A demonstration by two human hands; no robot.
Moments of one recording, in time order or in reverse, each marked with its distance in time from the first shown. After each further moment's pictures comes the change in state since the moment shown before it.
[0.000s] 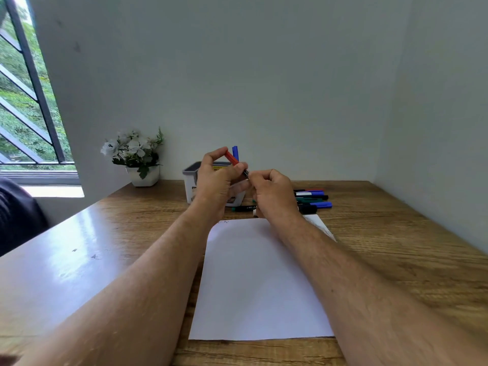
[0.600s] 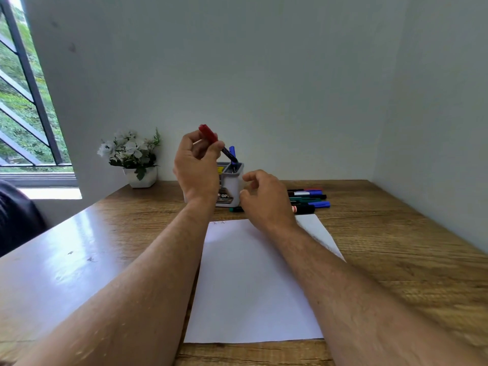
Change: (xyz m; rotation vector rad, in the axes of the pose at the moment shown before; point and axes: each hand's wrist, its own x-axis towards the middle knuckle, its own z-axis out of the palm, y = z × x) left_hand 0.009 0.015 0.003 0.265 0.292 0.565; right_hand -0.008 0.005 -0.001 -0.479 0.004 -0.271
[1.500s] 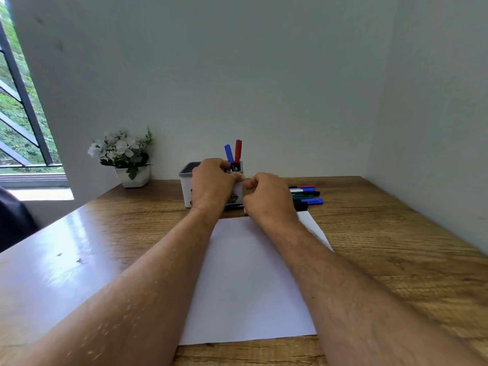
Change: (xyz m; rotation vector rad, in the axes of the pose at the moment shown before) left_hand -0.016 -0.015 0.015 0.768 -0.336 -0.132; right_hand 0.003 0.004 -0.011 -0.192 -0.028 0.105
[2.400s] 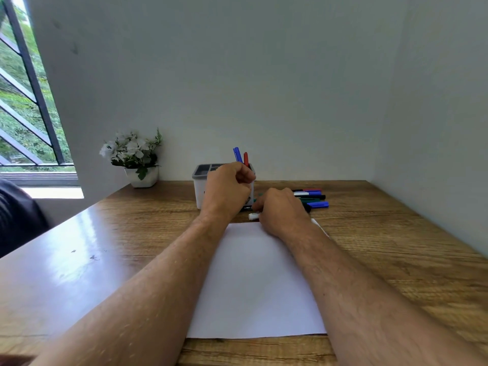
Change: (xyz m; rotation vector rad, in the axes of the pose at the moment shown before) left_hand -0.020 0.003 -0.009 -0.062 -0.083 0.218; right_hand 0.001 0.015 -0.005 -0.410 -0.199 -0.121
